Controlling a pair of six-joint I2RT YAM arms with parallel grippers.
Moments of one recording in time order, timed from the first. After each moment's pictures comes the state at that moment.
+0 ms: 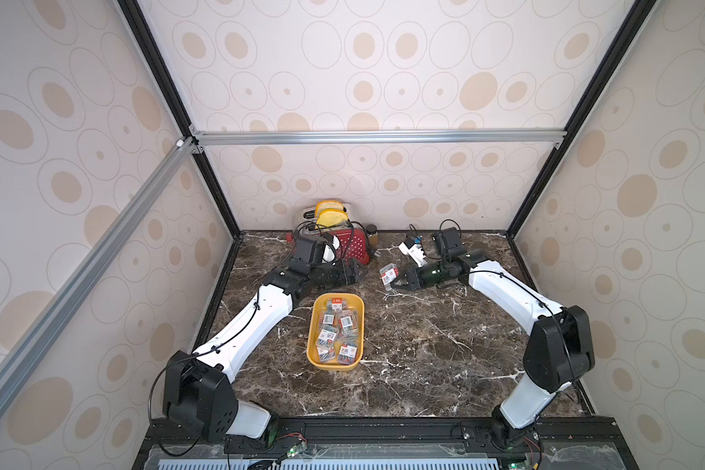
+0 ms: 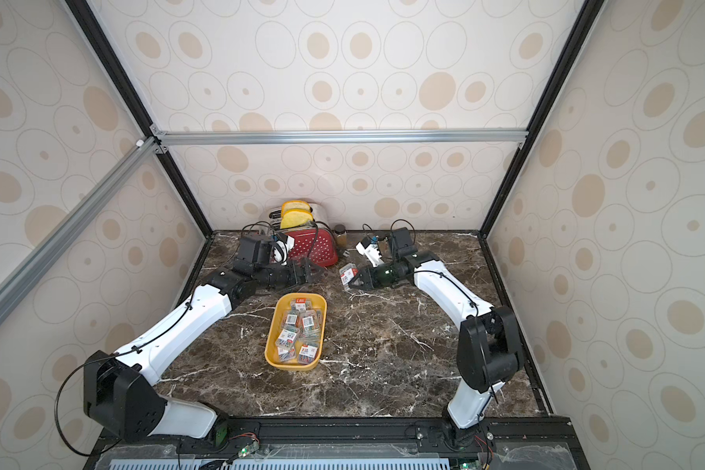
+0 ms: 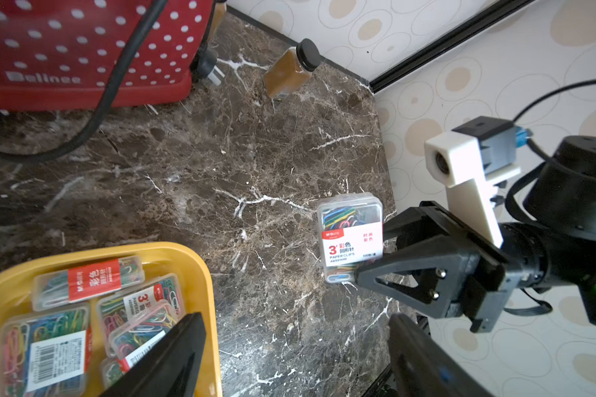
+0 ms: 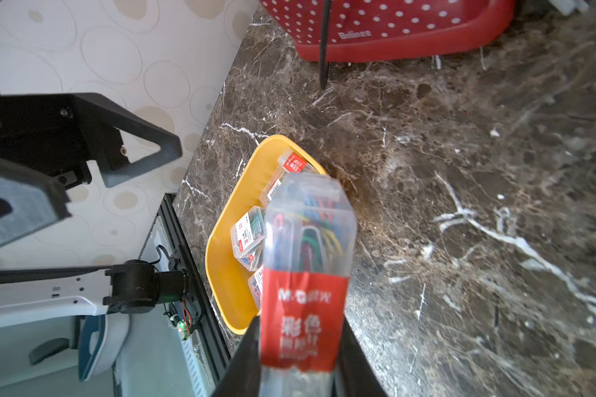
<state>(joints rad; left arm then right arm) -0.42 1.42 1.25 -0.49 0.39 -0.61 0.43 1.71 1.39 -0.65 -0.78 0.14</state>
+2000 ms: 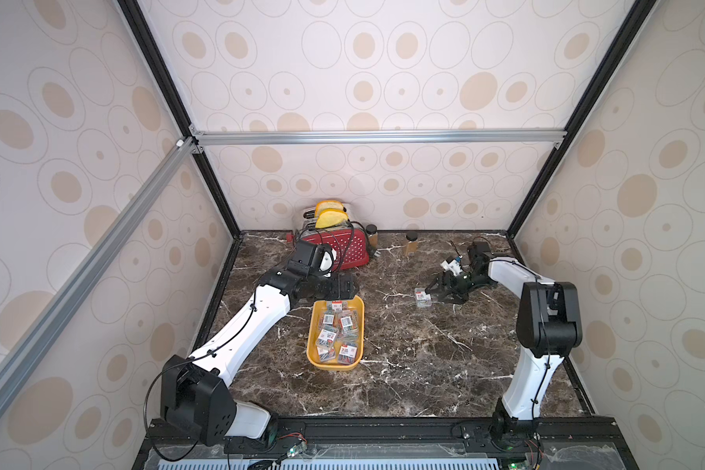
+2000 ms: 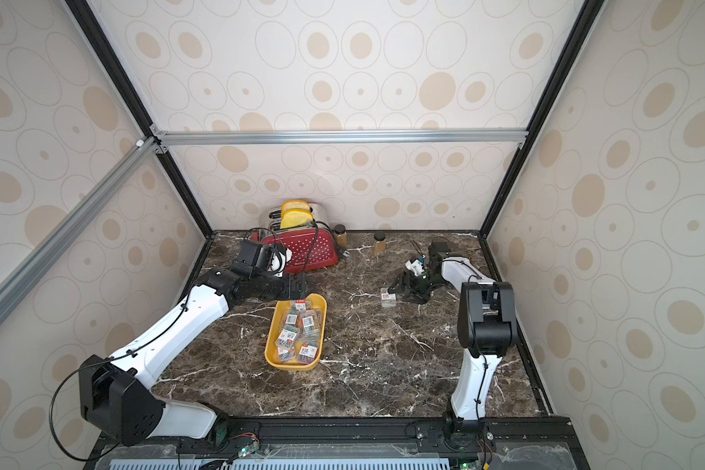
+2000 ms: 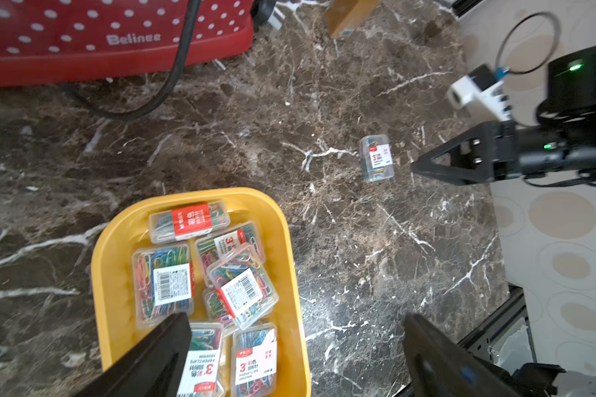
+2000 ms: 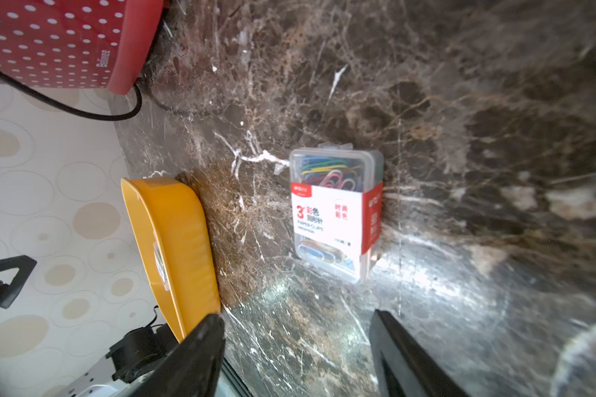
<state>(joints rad) -0.41 1.40 1.25 -0.77 0.26 -0.40 0.13 1.93 1.42 -0.86 -0.71 0.15</state>
